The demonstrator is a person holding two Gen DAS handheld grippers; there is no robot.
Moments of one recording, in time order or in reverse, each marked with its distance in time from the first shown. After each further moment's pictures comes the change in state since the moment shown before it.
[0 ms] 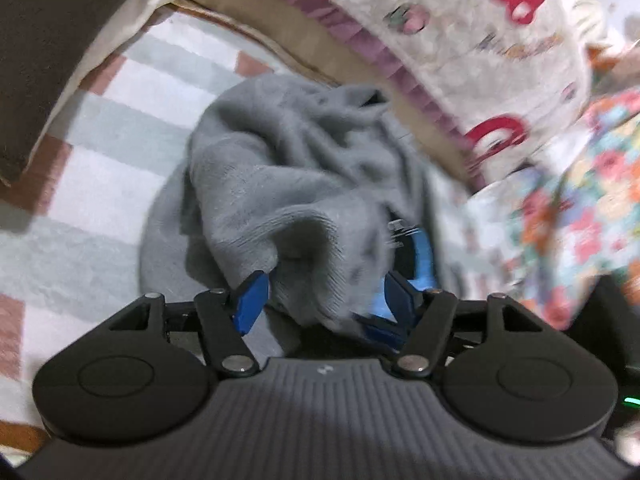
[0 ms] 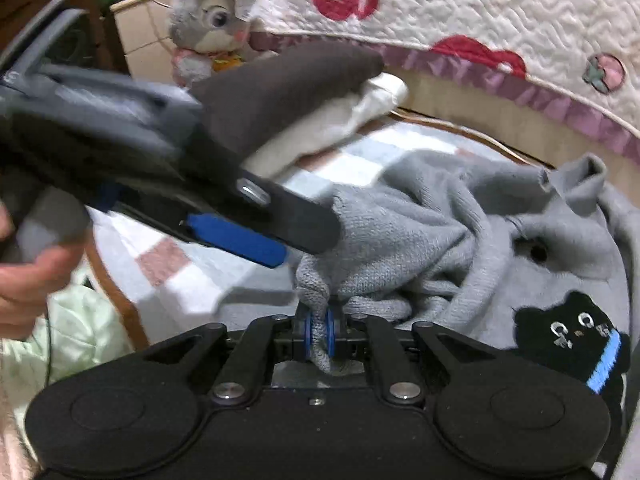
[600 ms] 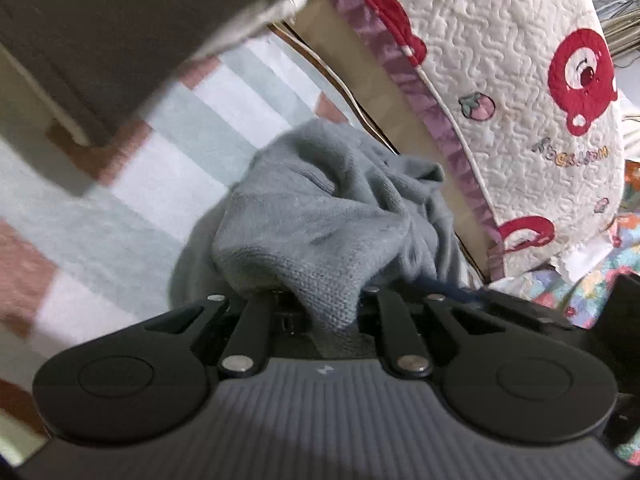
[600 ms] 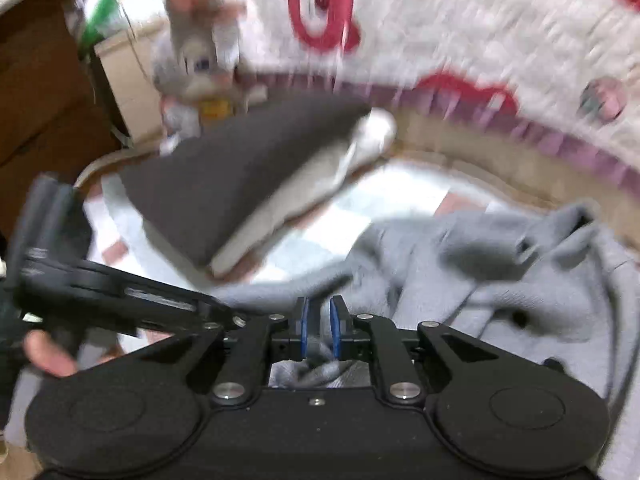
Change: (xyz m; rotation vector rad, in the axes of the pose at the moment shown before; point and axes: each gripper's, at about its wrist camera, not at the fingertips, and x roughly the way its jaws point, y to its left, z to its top) left arm -0.034 0.039 -0.005 -0.274 -0.179 0.047; right arm 0.004 -0.032 0.065 0.072 0.032 0.015
